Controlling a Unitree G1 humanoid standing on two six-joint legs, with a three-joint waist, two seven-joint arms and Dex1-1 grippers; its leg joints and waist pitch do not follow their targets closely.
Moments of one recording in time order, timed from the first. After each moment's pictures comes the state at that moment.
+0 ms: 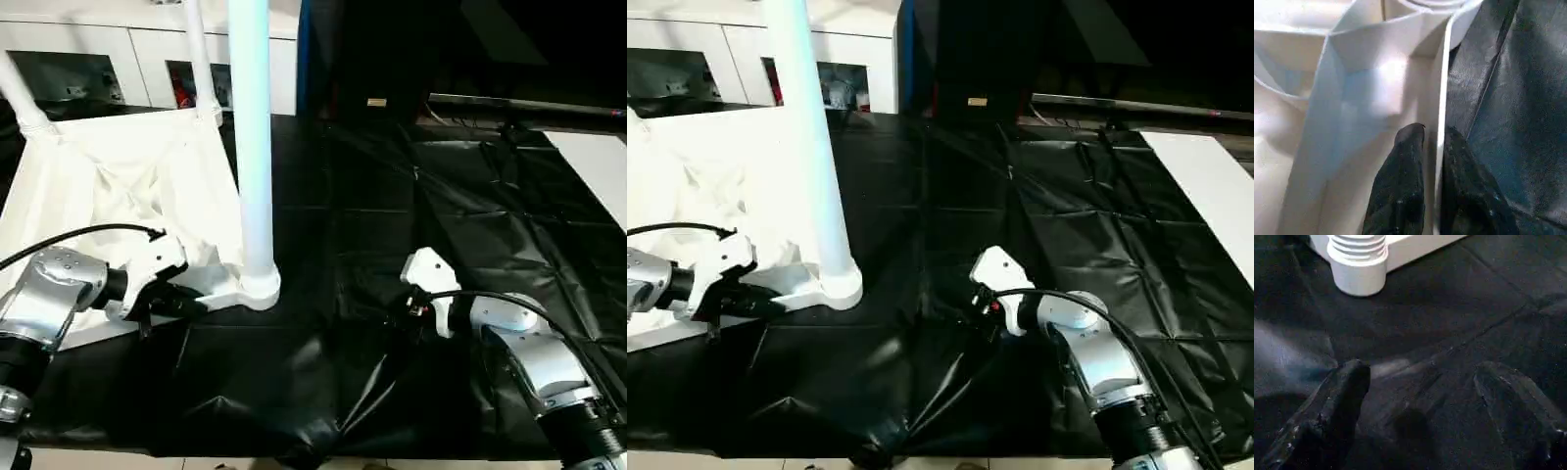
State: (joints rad) left arm -0.51 0.76 -0.25 0.56 -0.02 0.17 -1.28; right arm -0.29 -0.41 0.20 0.21 0.09 0.15 0.88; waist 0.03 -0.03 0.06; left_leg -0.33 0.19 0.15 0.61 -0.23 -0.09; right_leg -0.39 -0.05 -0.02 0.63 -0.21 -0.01
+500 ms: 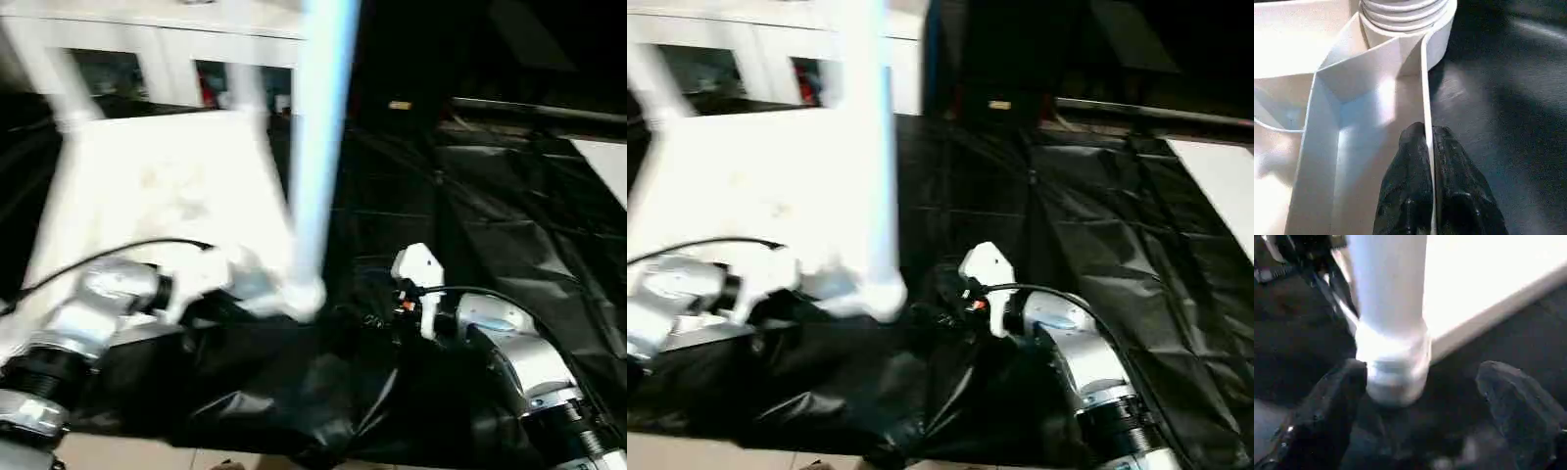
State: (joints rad) left arm -0.47 0.61 -0.31 0.44 -0.01 0.01 -1.29; right arm -0.29 -0.35 0.20 0.17 0.19 0.22 0.93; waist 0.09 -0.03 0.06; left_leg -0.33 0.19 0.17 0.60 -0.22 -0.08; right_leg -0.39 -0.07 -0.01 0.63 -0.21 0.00
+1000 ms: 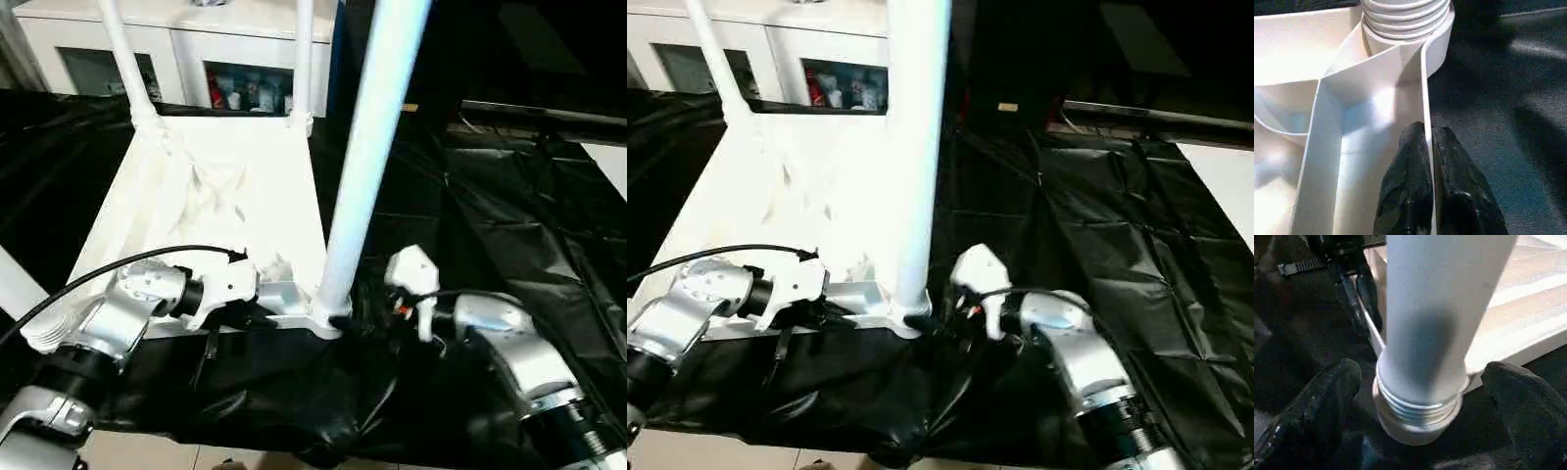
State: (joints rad) left arm -0.51 0.56 -0.33 0.48 0.01 -0.04 -1.30; right arm -0.29 -0.36 0.25 0.17 0.15 0.17 0.96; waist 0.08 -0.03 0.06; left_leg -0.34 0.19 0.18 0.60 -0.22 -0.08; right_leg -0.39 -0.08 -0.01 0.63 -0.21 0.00
